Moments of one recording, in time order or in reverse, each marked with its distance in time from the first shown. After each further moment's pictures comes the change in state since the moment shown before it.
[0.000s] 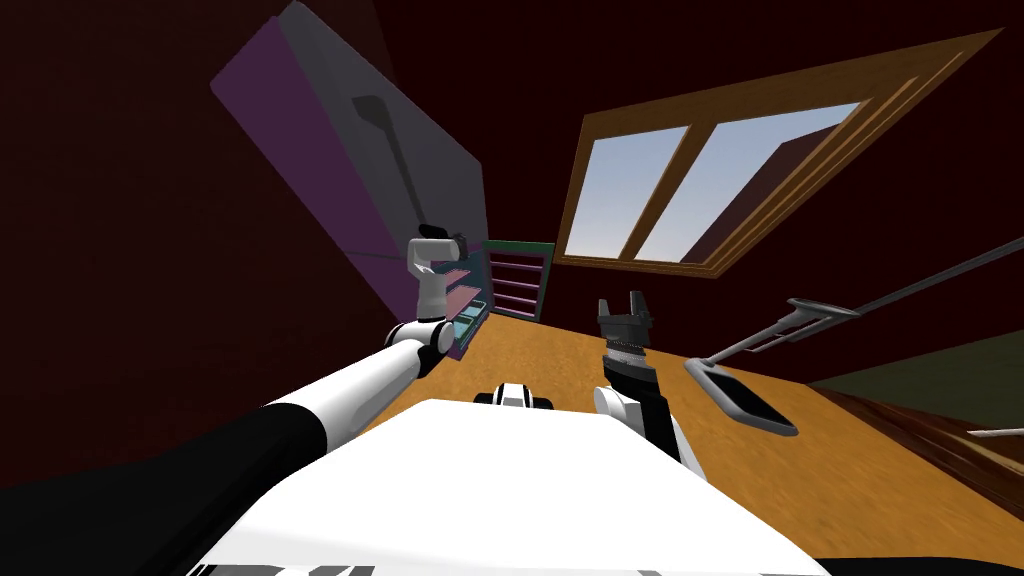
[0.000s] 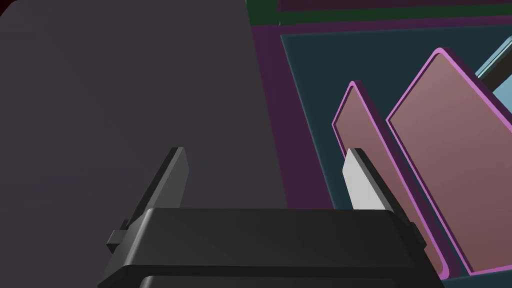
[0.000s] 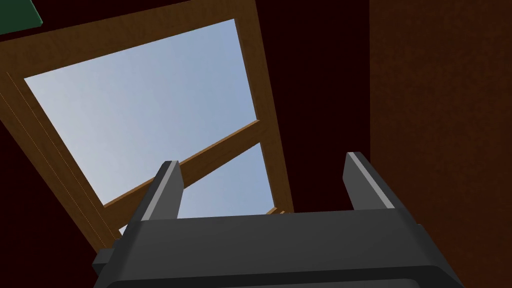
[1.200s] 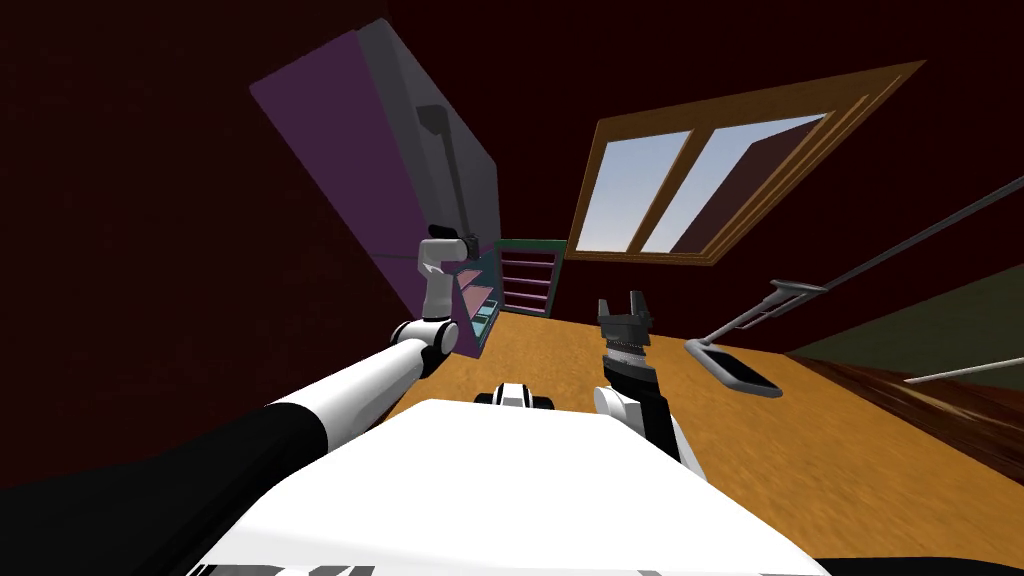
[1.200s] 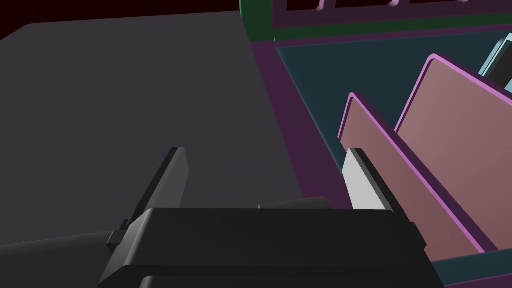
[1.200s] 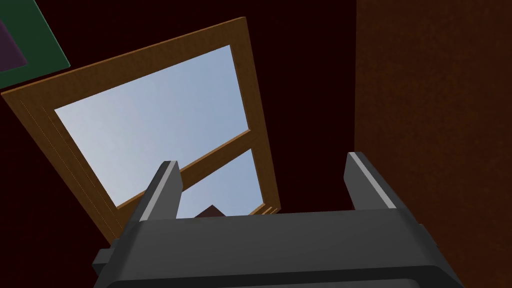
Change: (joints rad) left arm -0.018 -0.030 -0.050 0.020 0.124 -0.010 -0.045; right arm 0.000 0.000 0.000 0.000 0.000 0.000 0.000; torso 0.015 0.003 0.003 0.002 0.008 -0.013
